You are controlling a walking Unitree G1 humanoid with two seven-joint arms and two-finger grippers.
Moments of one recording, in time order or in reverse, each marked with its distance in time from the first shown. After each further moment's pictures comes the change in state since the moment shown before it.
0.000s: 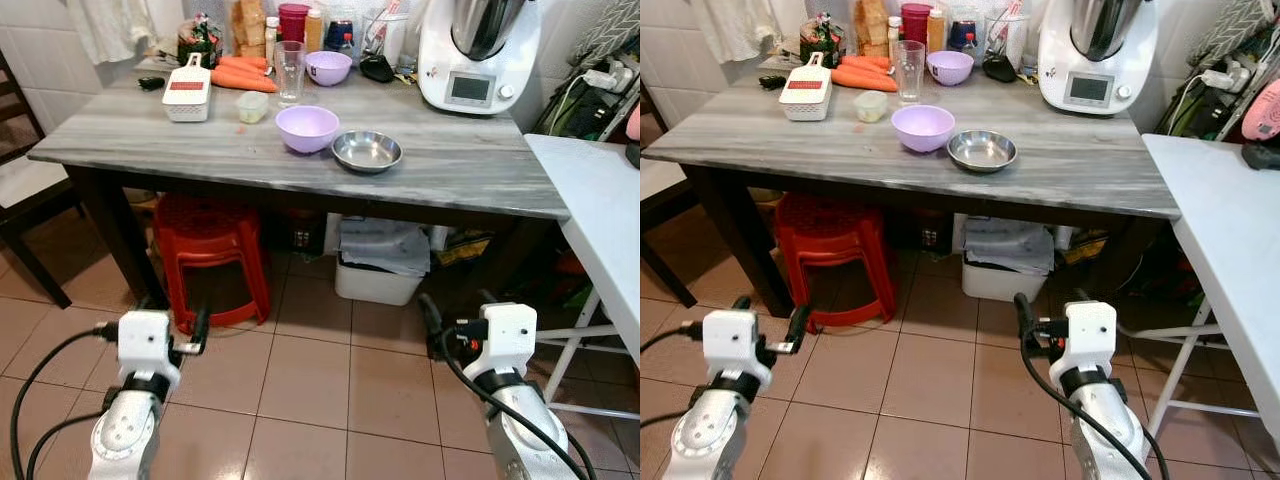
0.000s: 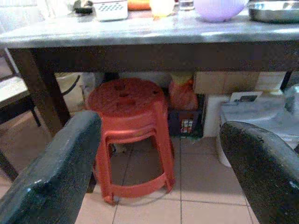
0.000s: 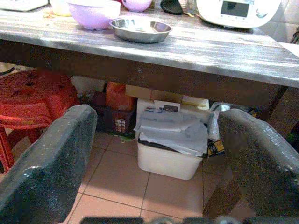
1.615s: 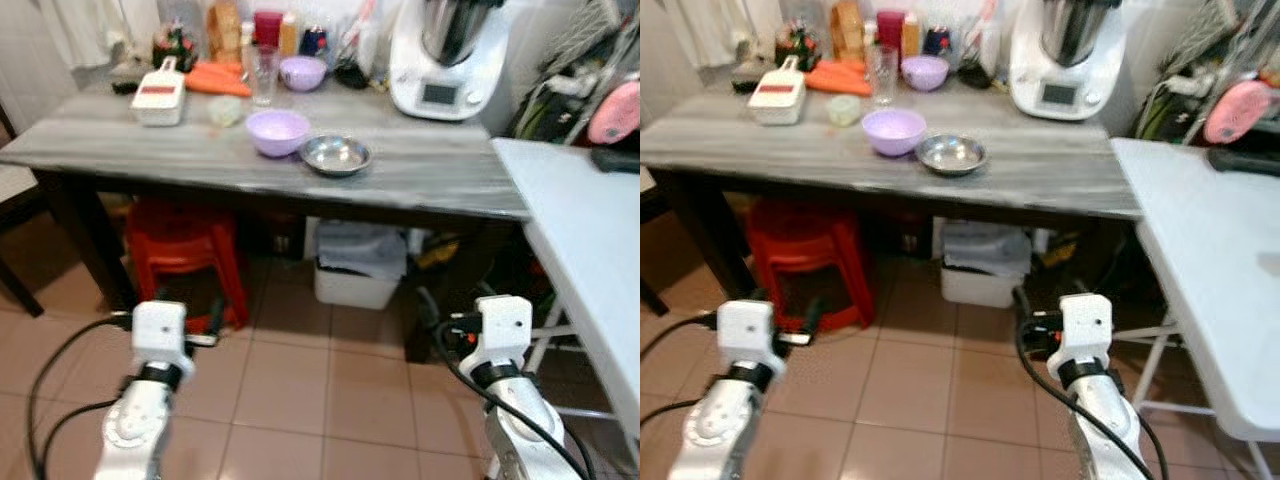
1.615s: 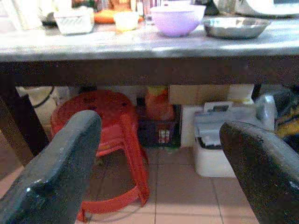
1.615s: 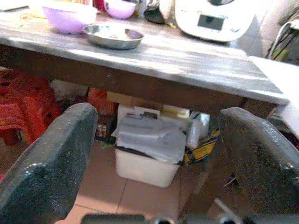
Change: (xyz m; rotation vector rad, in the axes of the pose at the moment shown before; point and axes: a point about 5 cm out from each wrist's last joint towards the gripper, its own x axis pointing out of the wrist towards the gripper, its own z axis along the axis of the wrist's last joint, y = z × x) left arm 0.010 -0.013 0.006 -0.015 -0.014 -0.041; right arm 0.007 -0.001 0.004 -0.063 -0.023 0.005
